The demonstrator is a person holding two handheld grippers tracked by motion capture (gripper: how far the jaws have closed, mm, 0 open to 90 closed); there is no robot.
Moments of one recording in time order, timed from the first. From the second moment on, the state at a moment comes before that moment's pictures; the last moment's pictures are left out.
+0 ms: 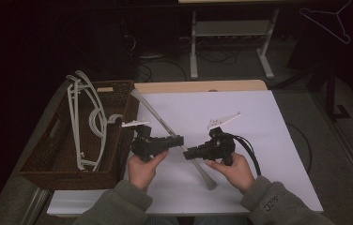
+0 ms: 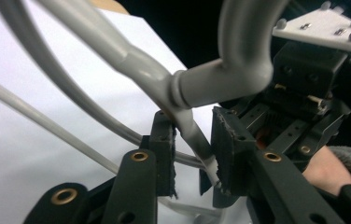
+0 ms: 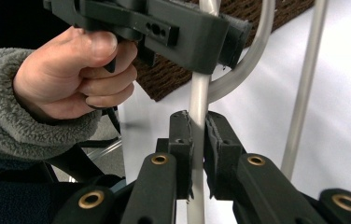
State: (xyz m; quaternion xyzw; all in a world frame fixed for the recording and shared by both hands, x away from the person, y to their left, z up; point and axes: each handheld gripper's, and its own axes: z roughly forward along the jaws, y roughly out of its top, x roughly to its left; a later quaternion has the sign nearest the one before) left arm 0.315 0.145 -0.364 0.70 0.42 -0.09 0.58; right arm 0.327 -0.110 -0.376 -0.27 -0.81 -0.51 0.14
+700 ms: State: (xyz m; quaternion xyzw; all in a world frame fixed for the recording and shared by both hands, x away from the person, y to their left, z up) left arm 0.320 0.168 -0.306 0.69 0.43 -0.07 0.58; right arm 0.320 -0.133 -0.353 -0.27 -0.80 -0.53 0.09
